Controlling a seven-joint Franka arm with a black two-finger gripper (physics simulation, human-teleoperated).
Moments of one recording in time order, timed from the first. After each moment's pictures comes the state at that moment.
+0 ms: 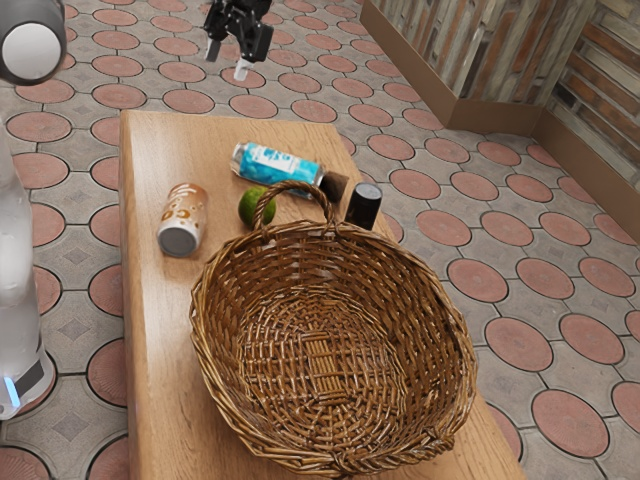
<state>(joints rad) 0.08 -0.13 0.41 -1.47 -0.01 0.97 0.04</state>
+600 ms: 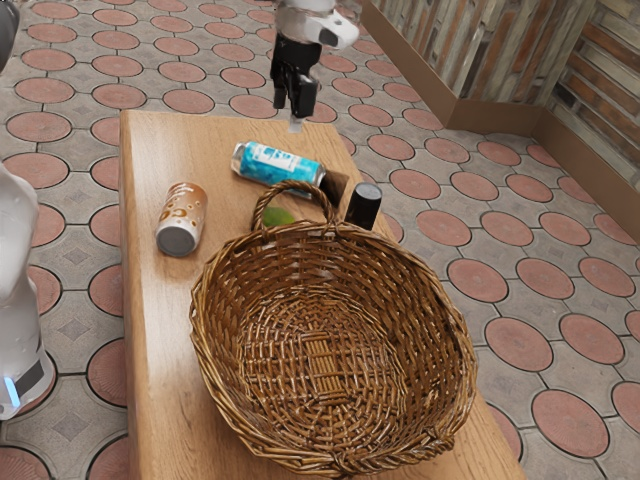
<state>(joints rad) -0.08 -0.23 0.28 -1.63 0.06 1.44 0.09</state>
